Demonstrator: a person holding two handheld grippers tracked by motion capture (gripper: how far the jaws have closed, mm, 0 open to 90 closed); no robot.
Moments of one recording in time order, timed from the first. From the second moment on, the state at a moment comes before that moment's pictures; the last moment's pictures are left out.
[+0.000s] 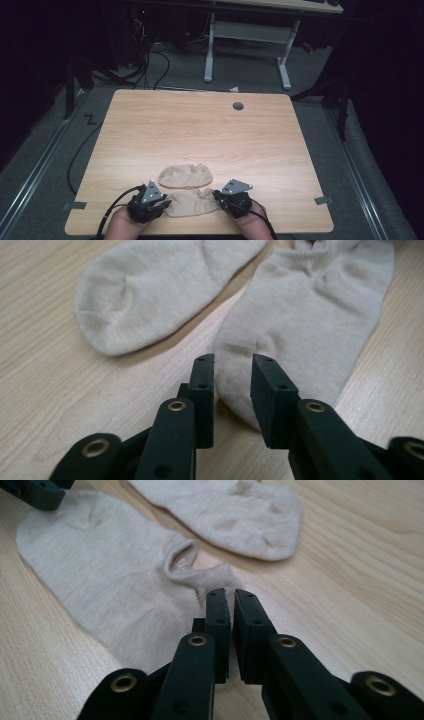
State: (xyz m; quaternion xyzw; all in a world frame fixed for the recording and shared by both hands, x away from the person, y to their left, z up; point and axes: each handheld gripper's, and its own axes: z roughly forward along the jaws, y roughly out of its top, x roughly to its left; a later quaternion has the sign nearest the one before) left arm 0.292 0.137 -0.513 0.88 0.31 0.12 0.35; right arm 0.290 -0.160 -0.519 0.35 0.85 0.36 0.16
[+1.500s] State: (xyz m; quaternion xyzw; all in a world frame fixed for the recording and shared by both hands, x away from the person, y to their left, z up) left arm 0.290 0.127 -0.517 0.87 0.31 0.12 0.37; right arm 0.291 -0.161 -0.519 0.37 0.84 0.36 0.17
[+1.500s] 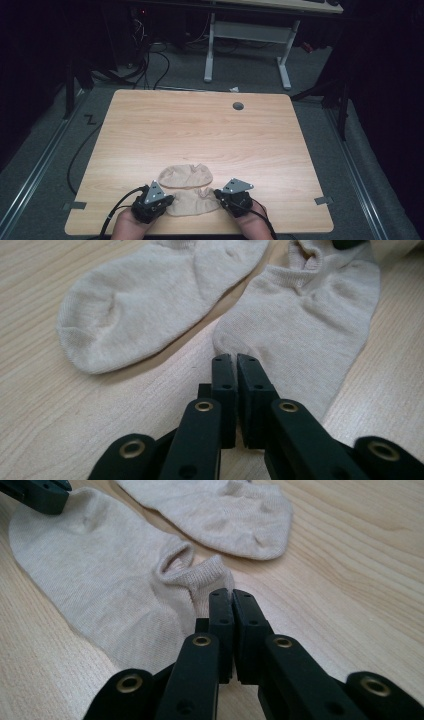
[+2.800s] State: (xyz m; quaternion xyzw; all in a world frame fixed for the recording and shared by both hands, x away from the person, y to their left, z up) left arm 0.315 0.138 -0.497 0.82 0.34 0.16 0.43; right arm 0.313 -0.158 -0.497 0.36 0.82 0.40 0.21
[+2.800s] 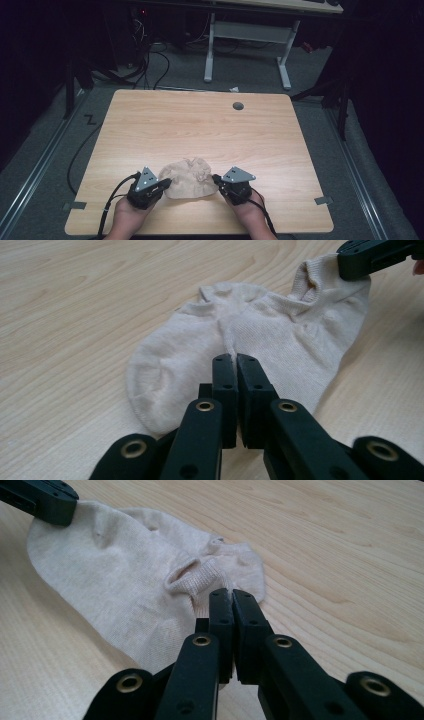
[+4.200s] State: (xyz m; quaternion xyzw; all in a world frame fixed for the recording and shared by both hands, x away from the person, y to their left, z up) left arm 0.351 0.156 -0.513 0.82 0.39 0.16 0.39; right arm 0.390 -0.126 -0.512 0.38 0.82 0.37 0.21
